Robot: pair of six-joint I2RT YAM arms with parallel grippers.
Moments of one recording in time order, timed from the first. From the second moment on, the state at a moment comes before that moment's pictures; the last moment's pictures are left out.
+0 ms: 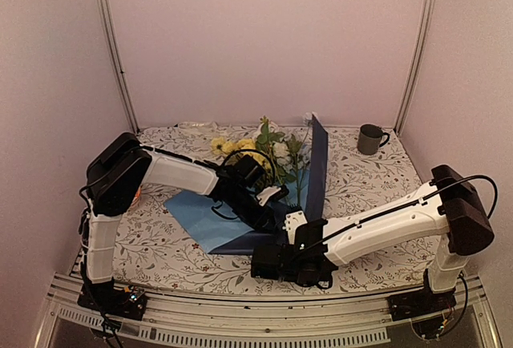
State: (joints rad) left arm -0.85 2.15 1.37 -0.30 0.54 -0.16; right arm 1.43 1.89 1.25 -0.94 0.82 1.20
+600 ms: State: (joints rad) left arm -0.80 2.14 1.34 -0.28 0.60 -0.16; right arm 1.45 1.99 1.23 -0.61 0.72 0.44
